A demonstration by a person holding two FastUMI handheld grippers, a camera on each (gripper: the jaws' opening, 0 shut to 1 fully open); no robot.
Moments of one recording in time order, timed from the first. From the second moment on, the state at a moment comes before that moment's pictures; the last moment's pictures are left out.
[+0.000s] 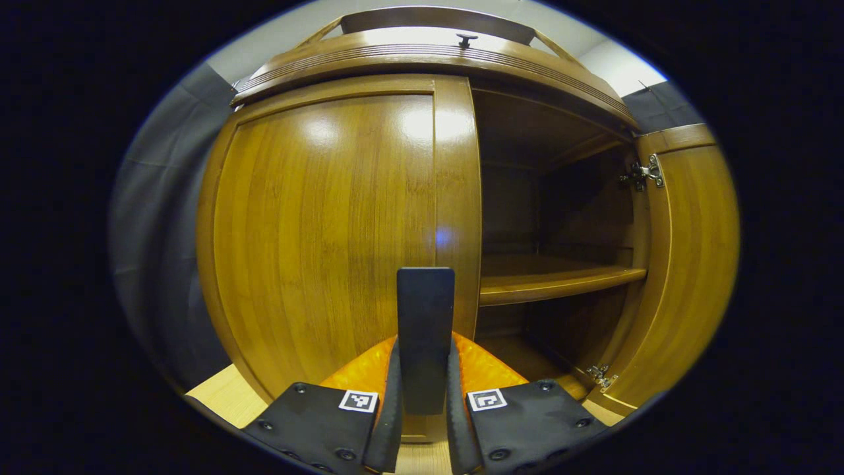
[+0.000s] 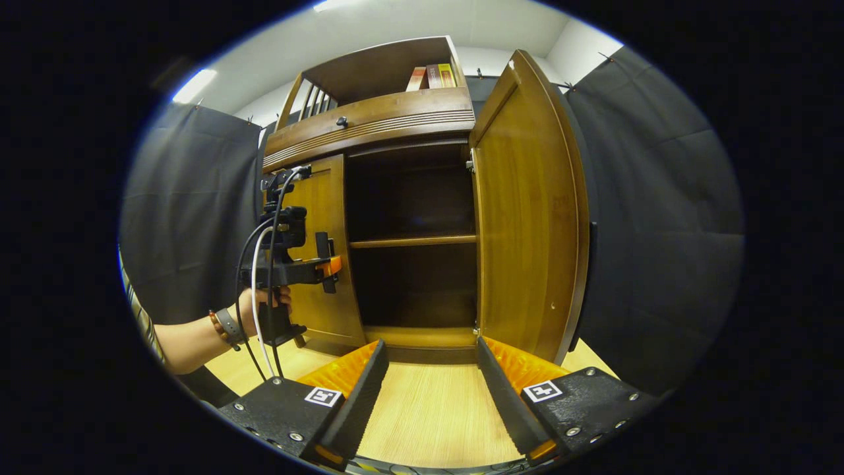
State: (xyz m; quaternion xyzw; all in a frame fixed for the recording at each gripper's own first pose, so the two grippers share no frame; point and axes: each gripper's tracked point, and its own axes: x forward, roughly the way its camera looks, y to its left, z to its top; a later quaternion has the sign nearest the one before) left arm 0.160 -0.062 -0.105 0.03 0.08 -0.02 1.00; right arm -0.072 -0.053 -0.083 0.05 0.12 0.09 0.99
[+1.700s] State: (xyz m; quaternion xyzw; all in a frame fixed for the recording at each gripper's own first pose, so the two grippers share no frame) left arm -0.038 0.157 -0.045 0.06 0.03 0.02 1.00; right arm -0.060 0.080 -0.058 0.03 0.09 0.08 0.99
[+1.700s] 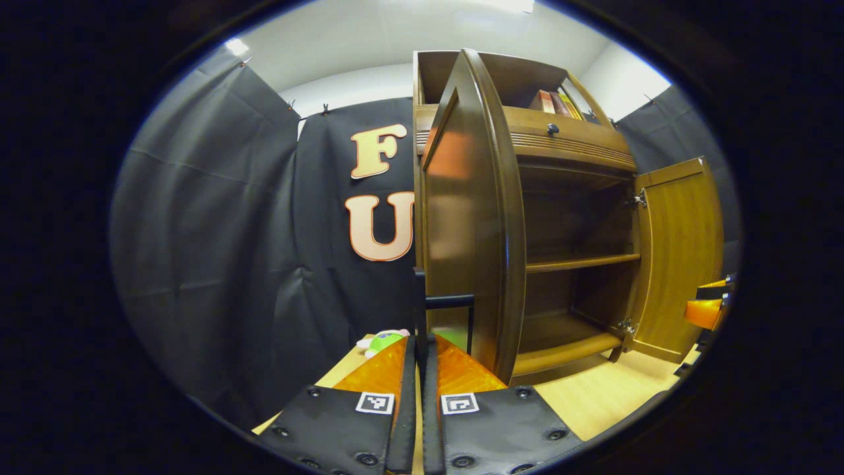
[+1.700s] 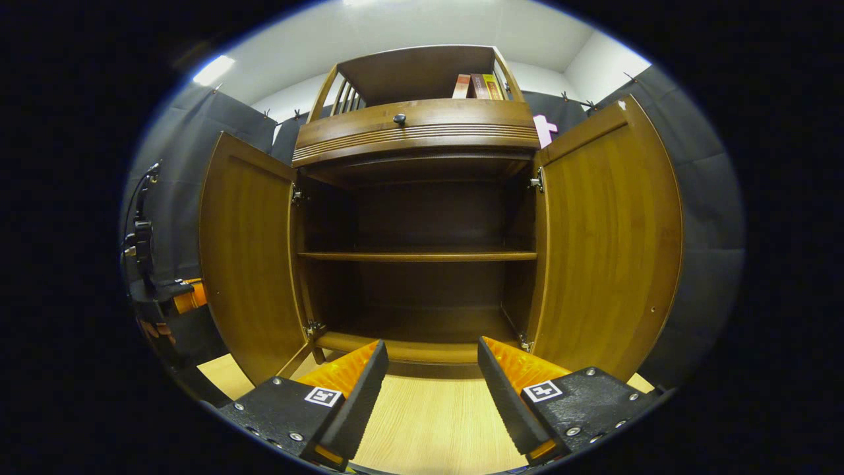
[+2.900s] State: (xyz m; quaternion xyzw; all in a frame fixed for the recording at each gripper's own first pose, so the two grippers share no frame) left arm -0.123 0.182 -0.034 0.08 0.07 -0.08 0.99; right arm -0.093 0.073 -0.065 0.04 0.09 0.07 0.99
